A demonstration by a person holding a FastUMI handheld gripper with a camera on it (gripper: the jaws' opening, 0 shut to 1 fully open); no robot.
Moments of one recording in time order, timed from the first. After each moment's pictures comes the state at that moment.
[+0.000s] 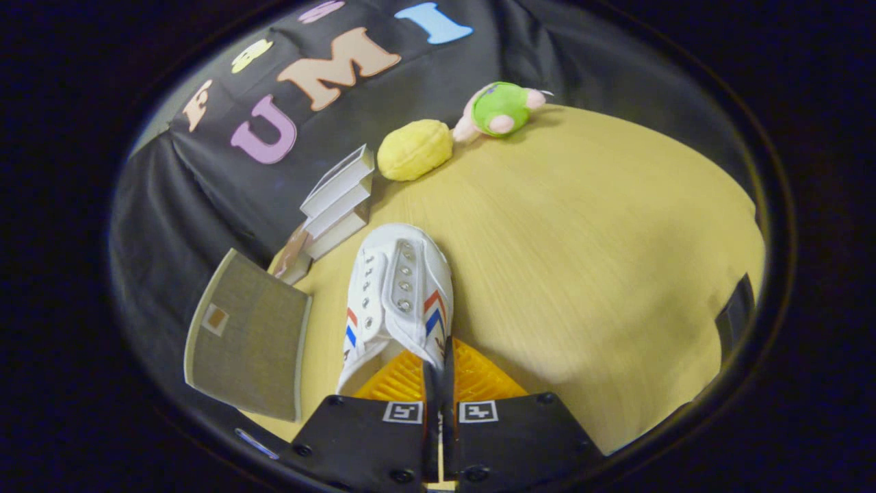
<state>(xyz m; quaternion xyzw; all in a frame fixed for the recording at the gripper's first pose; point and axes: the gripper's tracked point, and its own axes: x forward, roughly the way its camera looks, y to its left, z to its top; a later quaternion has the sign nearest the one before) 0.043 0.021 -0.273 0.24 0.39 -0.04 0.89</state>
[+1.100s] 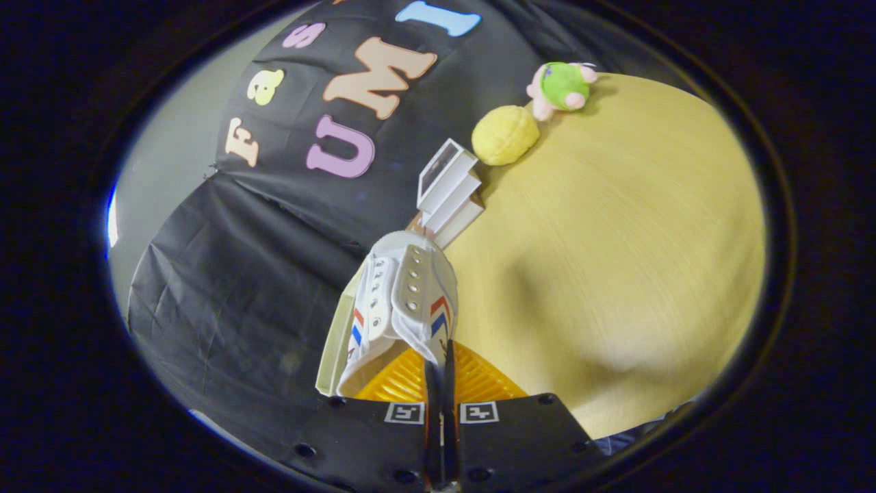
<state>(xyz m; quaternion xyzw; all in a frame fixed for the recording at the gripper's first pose) 0.022 0.149 -0.175 0.35 0.37 0.13 0.85</state>
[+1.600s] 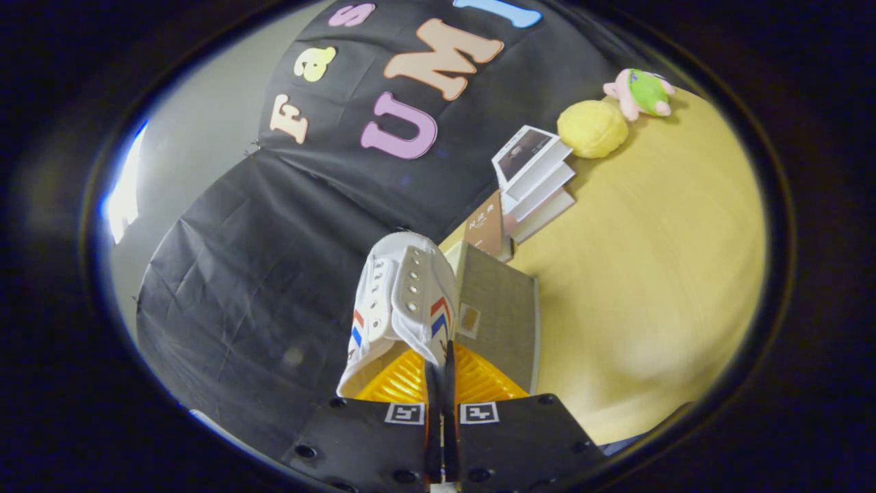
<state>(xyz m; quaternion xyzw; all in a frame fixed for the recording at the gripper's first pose) 0.036 0.265 -0.123 0.34 0.37 0.22 0.84</state>
